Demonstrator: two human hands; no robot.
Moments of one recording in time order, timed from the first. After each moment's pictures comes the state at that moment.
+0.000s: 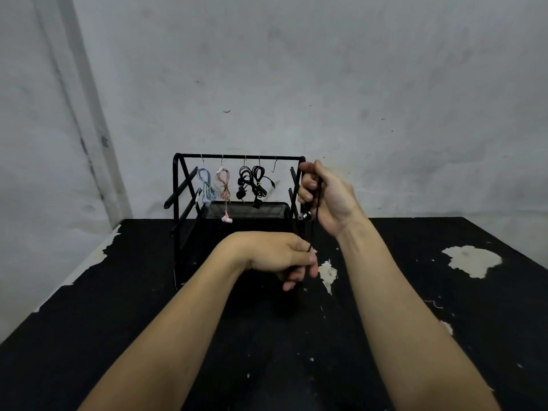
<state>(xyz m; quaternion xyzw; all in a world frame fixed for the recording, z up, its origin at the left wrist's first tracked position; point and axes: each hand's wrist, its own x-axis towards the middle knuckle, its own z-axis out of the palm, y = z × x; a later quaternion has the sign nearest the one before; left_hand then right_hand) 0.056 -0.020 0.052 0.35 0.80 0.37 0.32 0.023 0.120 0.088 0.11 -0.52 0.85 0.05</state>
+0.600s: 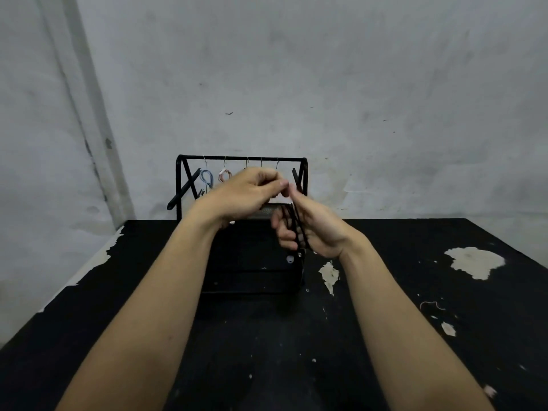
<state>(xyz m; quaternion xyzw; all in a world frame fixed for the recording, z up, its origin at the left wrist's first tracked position) 0.042 -0.058 0.116 0.30 0.82 0.48 -0.03 0.054 0.111 0.071 0.20 -0.67 0.69 -0.20</state>
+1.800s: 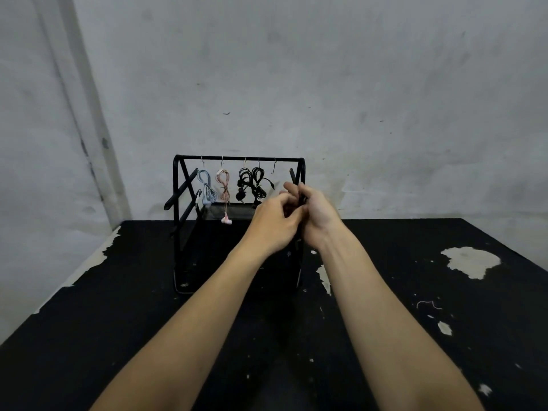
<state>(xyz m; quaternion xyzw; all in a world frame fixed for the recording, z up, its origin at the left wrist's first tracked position) 0.028 -0.003 0.049 0.18 0.83 0.50 -0.16 0.012 0.094 0.066 -0.07 -0.47 0.88 0.00</state>
